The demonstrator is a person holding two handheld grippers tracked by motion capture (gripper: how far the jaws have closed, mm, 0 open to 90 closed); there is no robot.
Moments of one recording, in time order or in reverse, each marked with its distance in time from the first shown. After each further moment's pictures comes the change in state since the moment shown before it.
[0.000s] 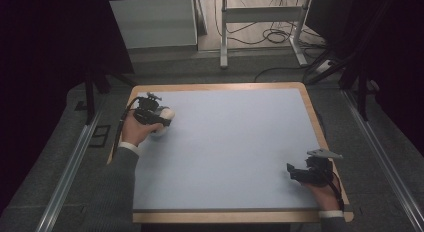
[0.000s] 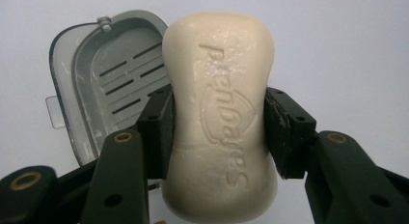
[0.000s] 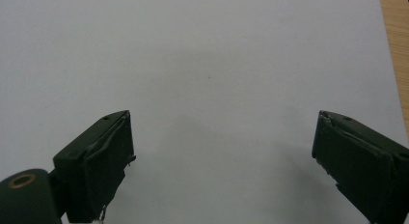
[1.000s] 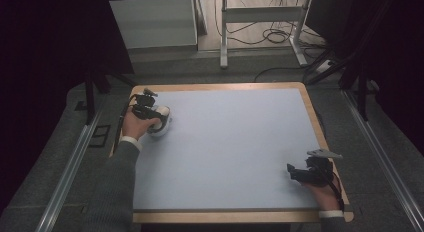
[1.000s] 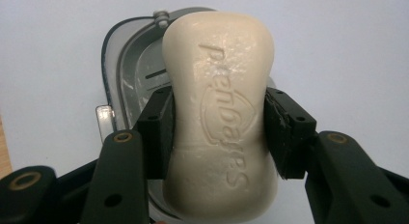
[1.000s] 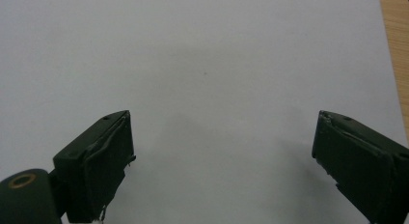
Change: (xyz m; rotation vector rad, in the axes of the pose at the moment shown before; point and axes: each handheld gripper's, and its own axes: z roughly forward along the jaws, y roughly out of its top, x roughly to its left) left arm 0.031 0.007 0.026 0.047 0.070 -0.093; right arm -0.002 -0.001 0.001 0.011 -0.006 0.004
